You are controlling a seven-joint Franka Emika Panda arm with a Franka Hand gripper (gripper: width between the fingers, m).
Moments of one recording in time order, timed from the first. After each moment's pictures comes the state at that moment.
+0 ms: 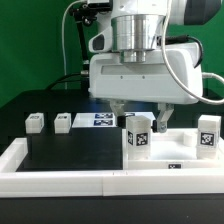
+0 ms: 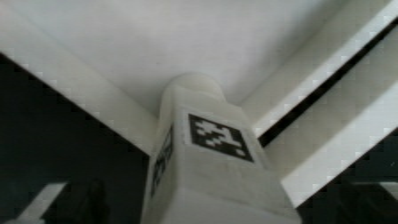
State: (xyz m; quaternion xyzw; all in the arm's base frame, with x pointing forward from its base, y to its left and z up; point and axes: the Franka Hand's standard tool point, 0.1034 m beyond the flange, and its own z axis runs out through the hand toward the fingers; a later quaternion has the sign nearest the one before) arm 0.595 0.005 0.075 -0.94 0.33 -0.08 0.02
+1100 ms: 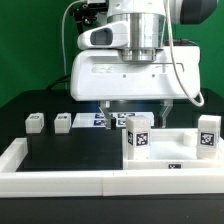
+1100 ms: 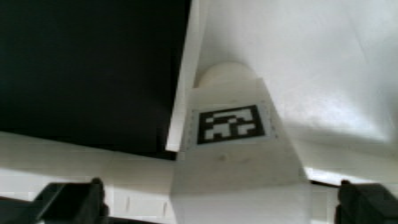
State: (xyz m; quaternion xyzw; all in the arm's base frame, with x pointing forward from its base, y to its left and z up) arm 0.595 -0.001 0.077 -0.99 -0.10 -0.08 -0.02
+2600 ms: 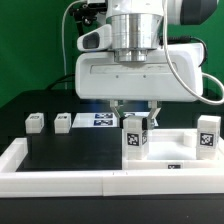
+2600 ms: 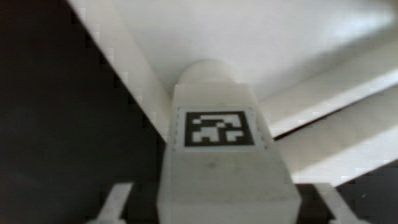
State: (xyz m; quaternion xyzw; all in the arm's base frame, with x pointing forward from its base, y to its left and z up) arm 0.596 0.002 0.076 -0.95 0.29 -0.09 0.02
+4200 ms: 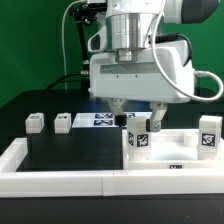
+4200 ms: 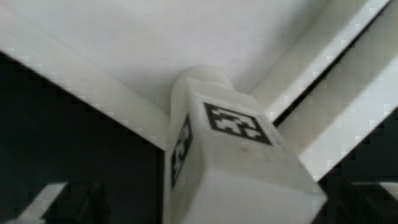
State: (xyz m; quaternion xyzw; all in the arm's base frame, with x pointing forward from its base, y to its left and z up) arm 0.596 0.001 0.077 -0.92 0.37 -0.08 0.03
